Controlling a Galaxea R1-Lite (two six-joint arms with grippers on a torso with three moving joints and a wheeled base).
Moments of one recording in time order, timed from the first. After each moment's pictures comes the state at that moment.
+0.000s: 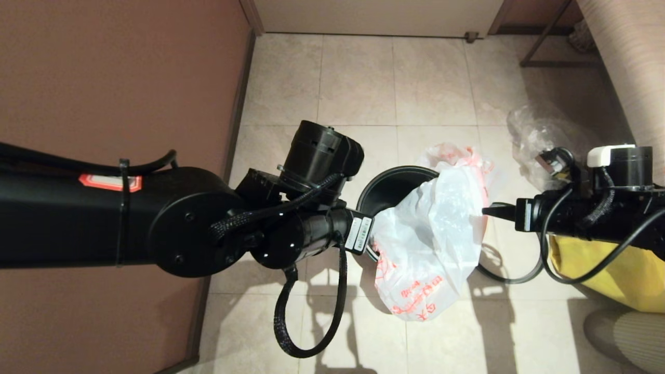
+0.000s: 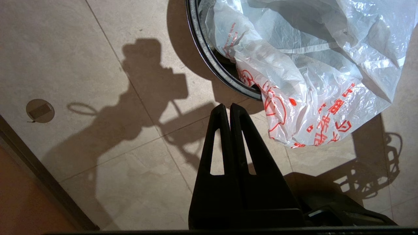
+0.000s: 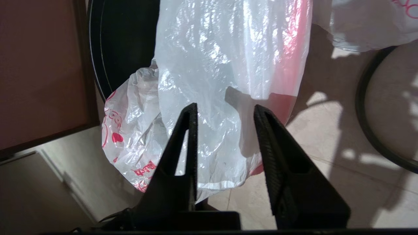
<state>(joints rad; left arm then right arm) -0.86 1.82 -1.32 0.08 0.45 -0.08 0.05 1.78 -0.99 -0.35 0.49 0.13</state>
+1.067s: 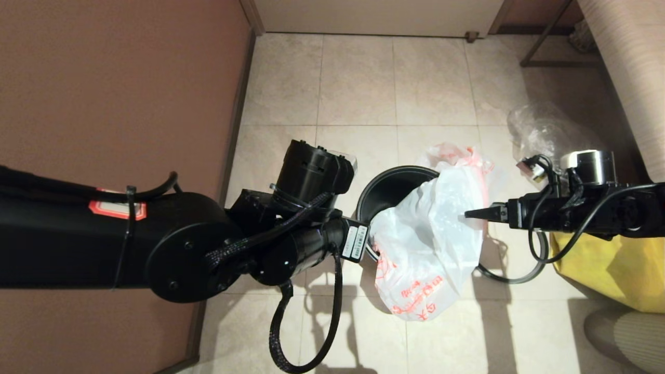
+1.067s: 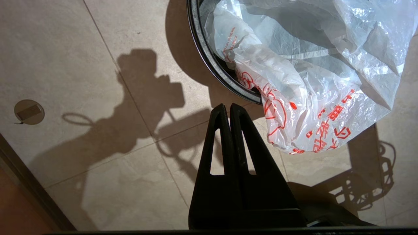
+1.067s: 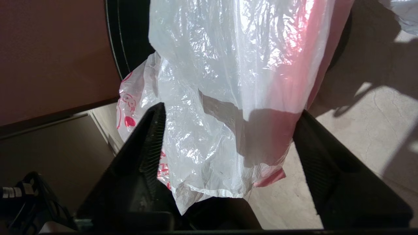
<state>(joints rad) -0.85 1.80 -1.19 -0.08 0.44 -0.09 -0.02 1.98 -1.20 -0.20 0.78 0.08</state>
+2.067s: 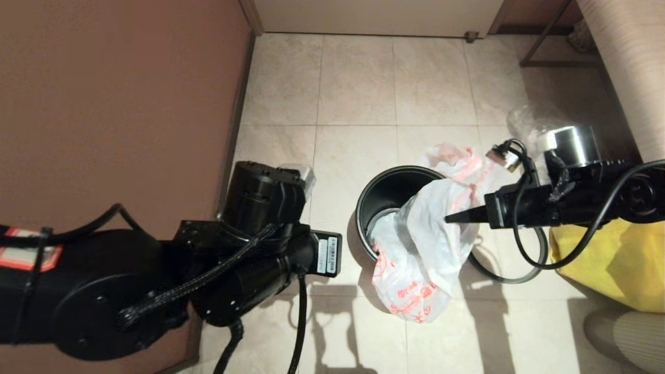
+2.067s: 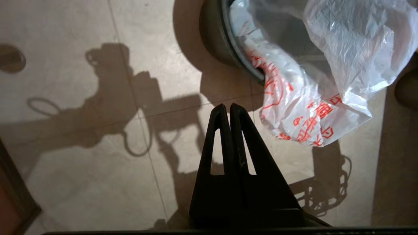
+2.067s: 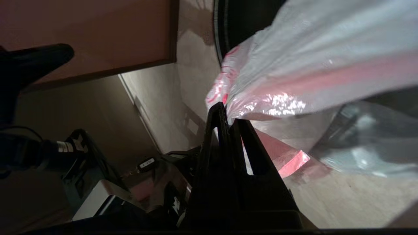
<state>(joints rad) -0.85 1.64 -0.93 -0.21 0.45 -0.29 0.21 1.84 -1.28 0.08 0.72 0.09</state>
